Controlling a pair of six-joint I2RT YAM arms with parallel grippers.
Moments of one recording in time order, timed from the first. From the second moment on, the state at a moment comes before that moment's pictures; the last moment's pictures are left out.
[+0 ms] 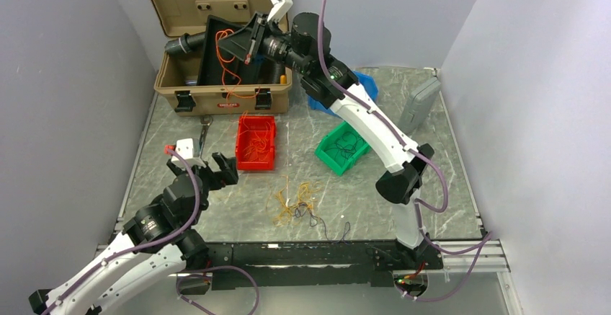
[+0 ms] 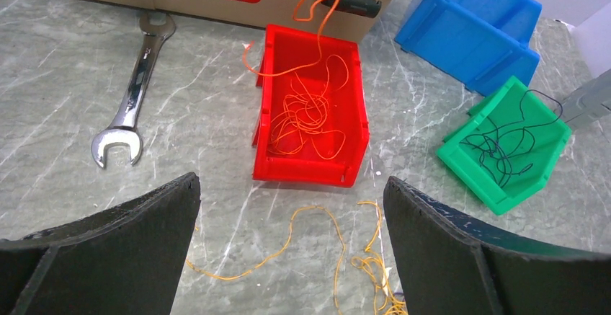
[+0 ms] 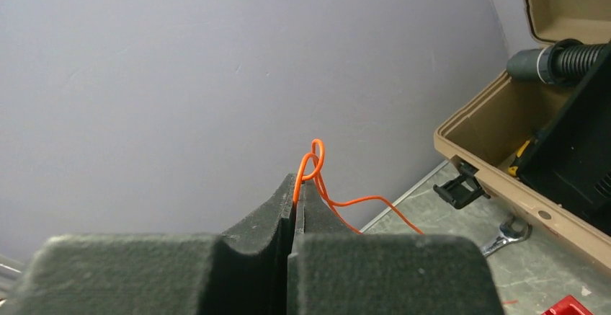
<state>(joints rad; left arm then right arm) -0.85 0.40 0.61 -0.51 -0.73 -0.54 0.82 2.03 2.42 -0.20 -0.30 0.70</state>
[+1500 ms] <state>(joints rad) -0.84 0.48 0.63 -0.60 -0.74 -0.60 0.85 2.29 1.83 -0.31 0.02 0.53</state>
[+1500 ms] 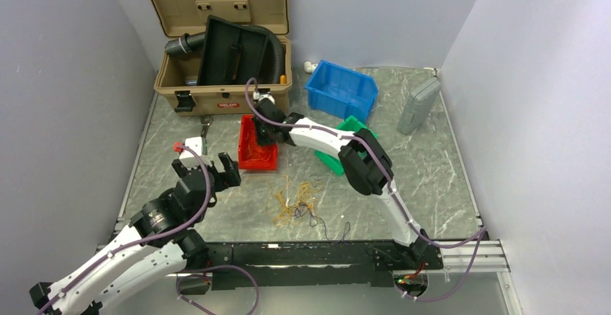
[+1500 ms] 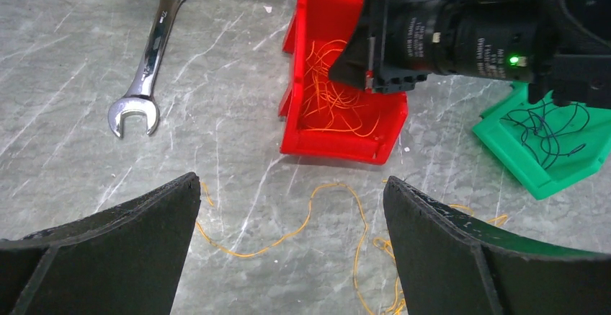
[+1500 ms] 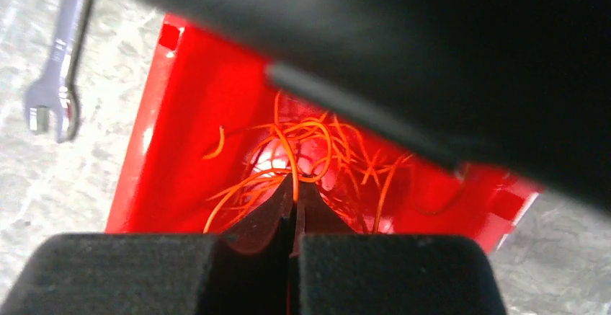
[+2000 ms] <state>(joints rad) -0.84 0.58 0.66 -0.61 -0.59 -0.59 0.89 1.98 1.73 -0.38 0.13 0.46</state>
